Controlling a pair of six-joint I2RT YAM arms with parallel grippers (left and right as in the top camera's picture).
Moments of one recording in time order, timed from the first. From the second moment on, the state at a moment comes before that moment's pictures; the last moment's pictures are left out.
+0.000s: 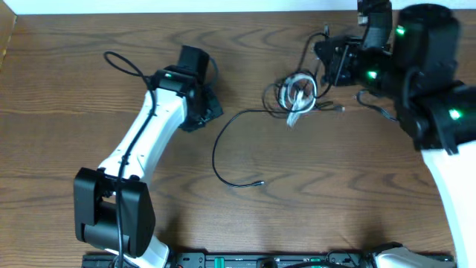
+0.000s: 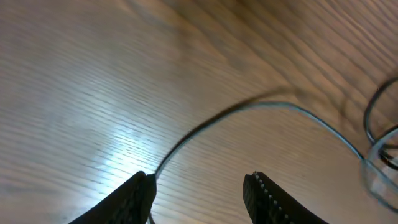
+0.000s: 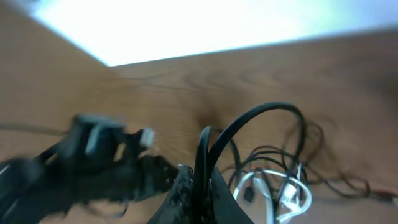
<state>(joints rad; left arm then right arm) -0.27 1.75 1.38 -0.96 0.07 -0.74 0.29 1.41 1.70 -0.84 -0.31 0.46</state>
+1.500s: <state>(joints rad) -0.33 1.75 1.37 -0.91 0.07 -0.74 0.10 1.49 1.77 -1.11 -0.30 0.68</state>
